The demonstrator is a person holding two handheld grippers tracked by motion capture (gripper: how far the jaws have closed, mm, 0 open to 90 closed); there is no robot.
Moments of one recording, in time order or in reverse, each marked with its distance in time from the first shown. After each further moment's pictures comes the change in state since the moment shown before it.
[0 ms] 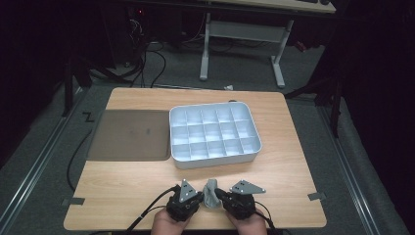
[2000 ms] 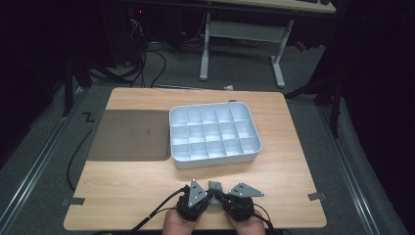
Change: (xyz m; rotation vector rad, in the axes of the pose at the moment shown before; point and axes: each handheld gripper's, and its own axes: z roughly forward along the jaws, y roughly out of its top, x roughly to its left) left arm -0.019 0.011 0.010 -0.139 0.004 0.054; right arm -0.001 -0.011 0.008 -0.017 -0.003 -0.020
